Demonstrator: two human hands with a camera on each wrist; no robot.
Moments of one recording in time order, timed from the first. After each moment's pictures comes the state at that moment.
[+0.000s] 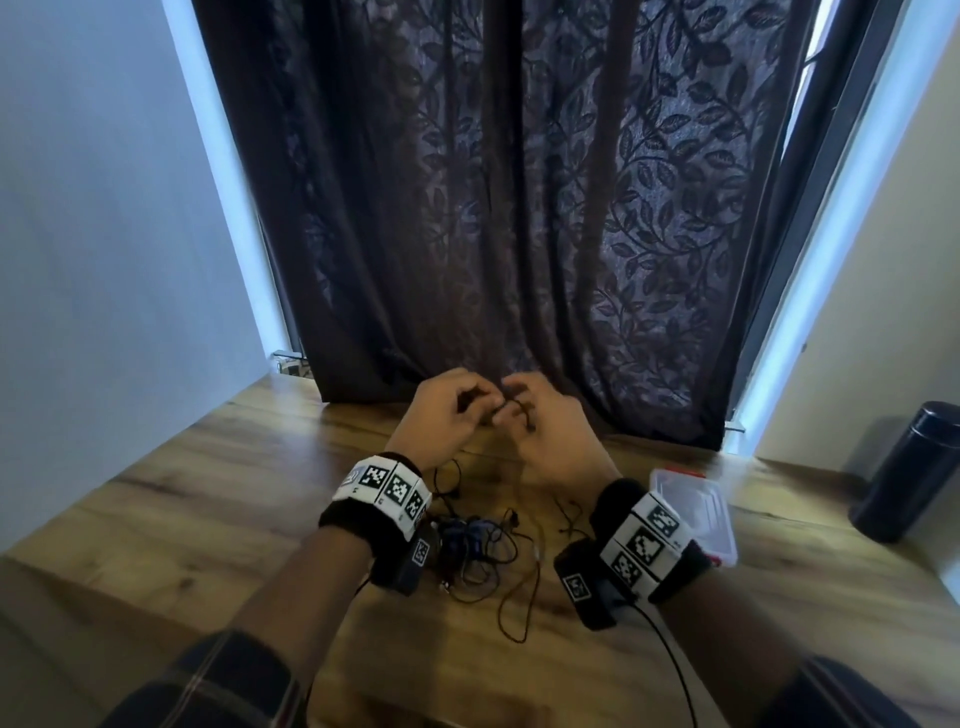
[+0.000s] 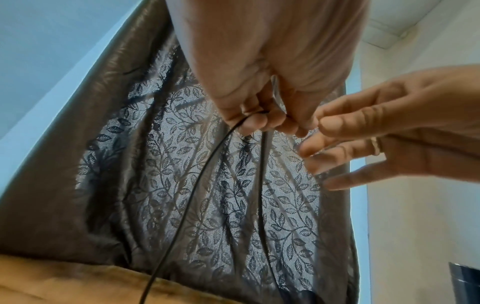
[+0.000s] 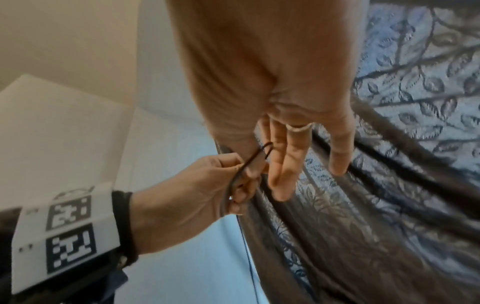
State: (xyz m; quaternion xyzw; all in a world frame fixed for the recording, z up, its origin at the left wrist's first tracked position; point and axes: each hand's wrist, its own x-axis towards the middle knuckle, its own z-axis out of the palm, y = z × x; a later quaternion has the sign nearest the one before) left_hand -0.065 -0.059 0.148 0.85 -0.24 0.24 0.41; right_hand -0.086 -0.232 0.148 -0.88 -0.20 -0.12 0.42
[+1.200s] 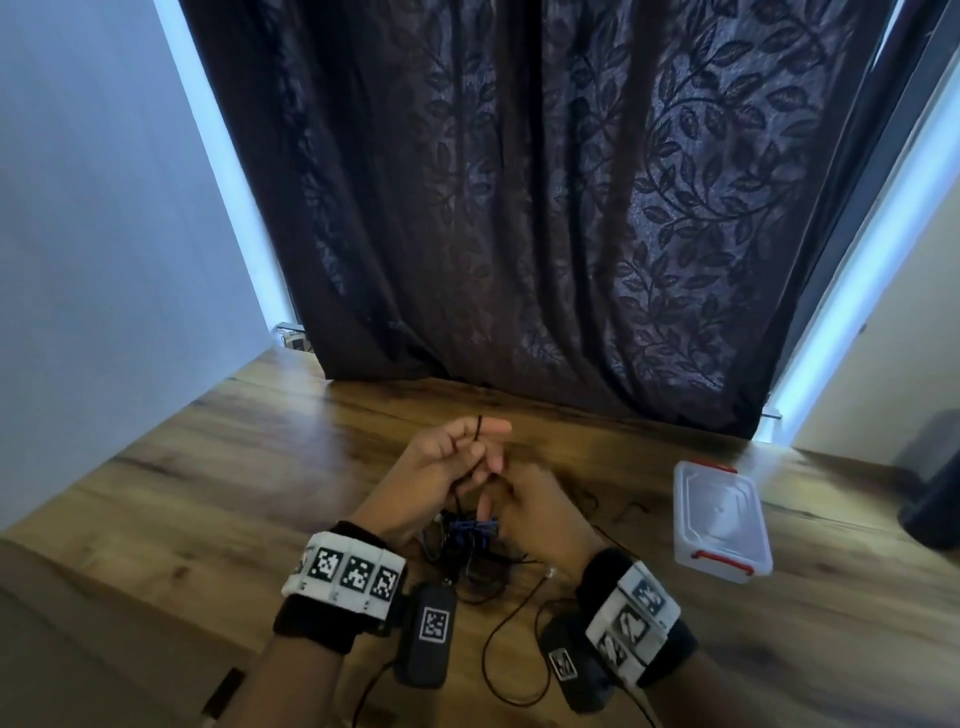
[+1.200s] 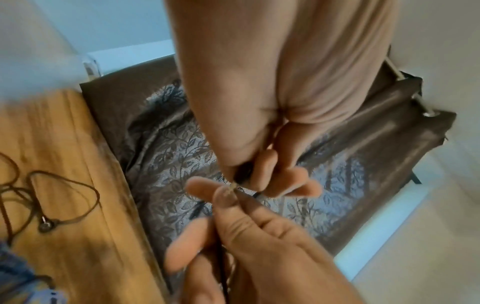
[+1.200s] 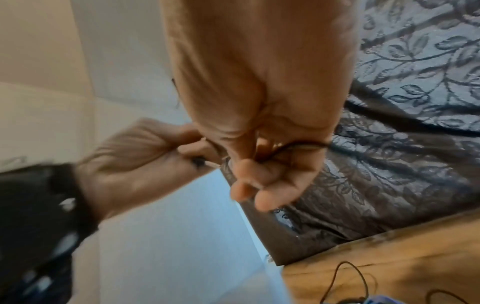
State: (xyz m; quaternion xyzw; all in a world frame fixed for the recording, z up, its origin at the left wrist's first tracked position) left_hand -0.097 -0.056 0.108 0.68 -0.15 -0.05 0.71; right_hand -0.089 -0.217 0.077 -0.86 -0.24 0.06 0.45
